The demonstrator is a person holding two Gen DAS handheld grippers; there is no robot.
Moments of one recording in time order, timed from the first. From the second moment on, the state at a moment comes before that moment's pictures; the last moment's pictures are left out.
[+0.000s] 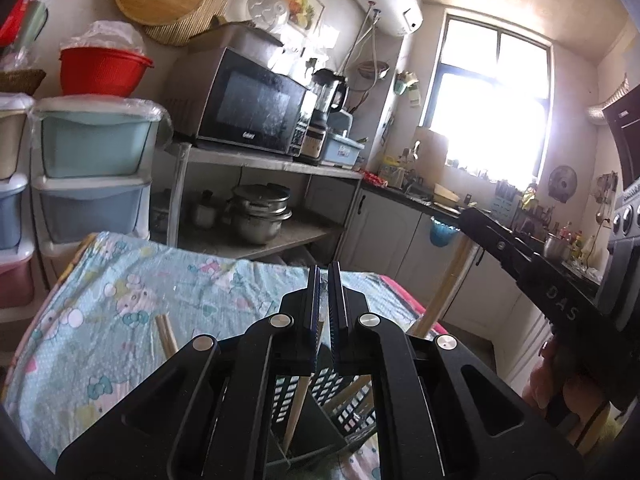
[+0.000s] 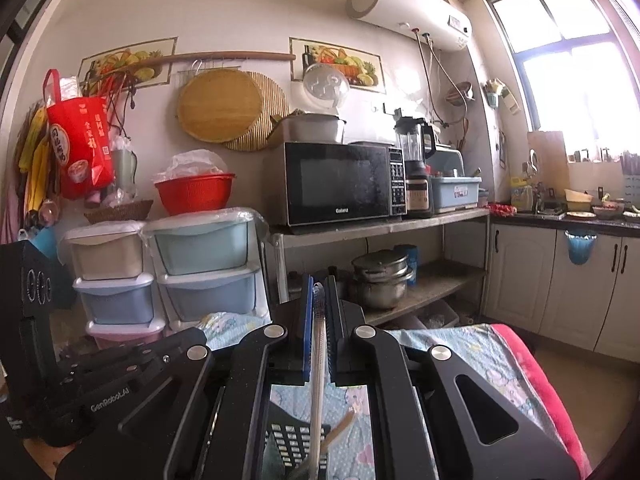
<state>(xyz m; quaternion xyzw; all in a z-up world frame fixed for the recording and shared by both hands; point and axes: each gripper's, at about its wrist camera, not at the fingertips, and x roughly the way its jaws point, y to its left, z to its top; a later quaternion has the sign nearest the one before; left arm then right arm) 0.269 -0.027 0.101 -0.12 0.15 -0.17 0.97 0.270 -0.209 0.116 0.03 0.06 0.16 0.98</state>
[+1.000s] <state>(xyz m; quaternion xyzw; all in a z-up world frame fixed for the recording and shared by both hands) 0.241 -0.002 0.085 -0.15 0.20 -0.15 0.96 0.235 -0.237 0.081 0.08 0.15 0.14 0.98</state>
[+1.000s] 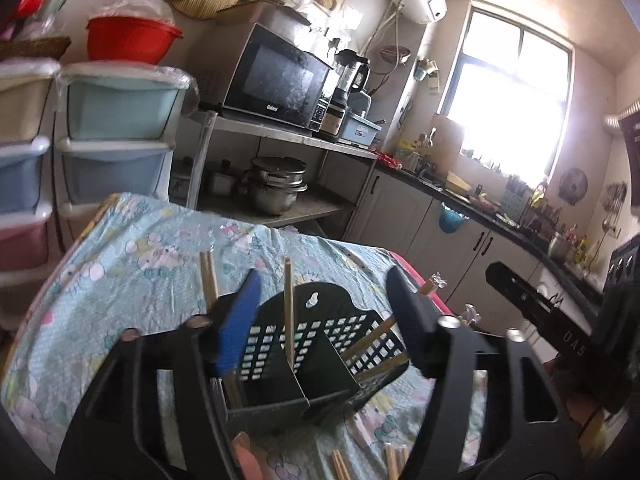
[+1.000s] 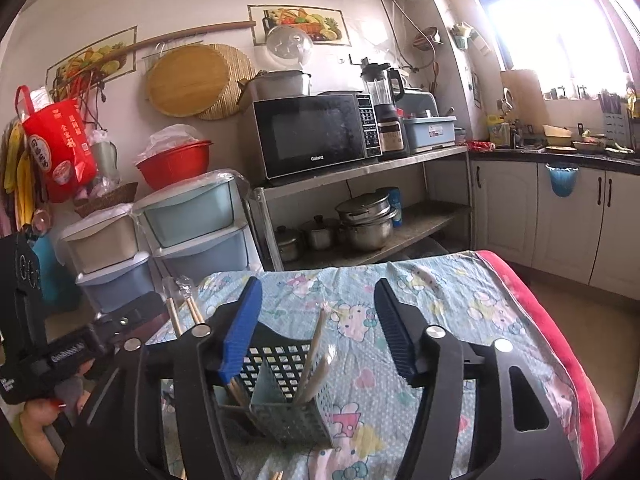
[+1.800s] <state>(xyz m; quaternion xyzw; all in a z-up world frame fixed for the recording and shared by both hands) 0.188 0.005 0.085 -0.15 0.22 -0.16 0.95 0.173 -0.242 0.089 0.08 0.15 0.15 0.98</state>
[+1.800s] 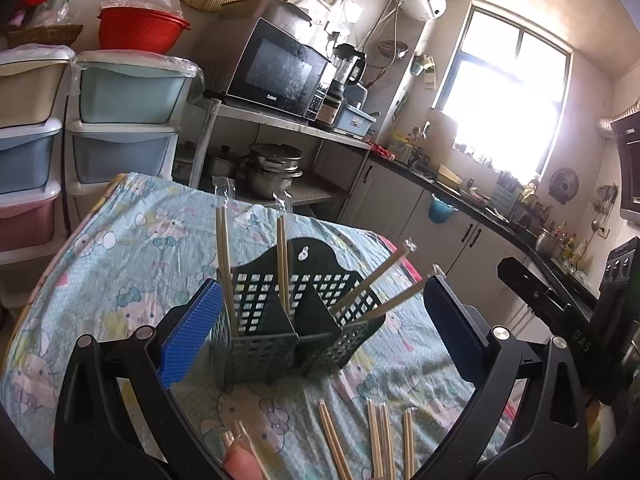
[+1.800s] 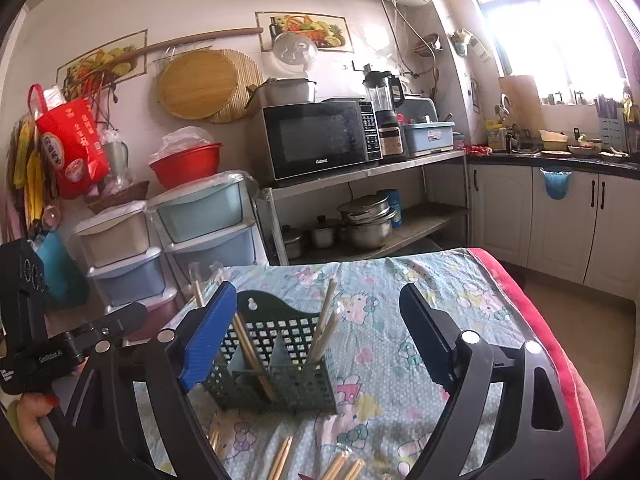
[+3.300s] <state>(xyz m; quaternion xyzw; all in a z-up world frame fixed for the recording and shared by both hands) 0.152 0.021 0.006 -0.13 0.34 -0.13 0.92 0.129 -0.230 0.015 0.00 0.28 0.20 0.94</state>
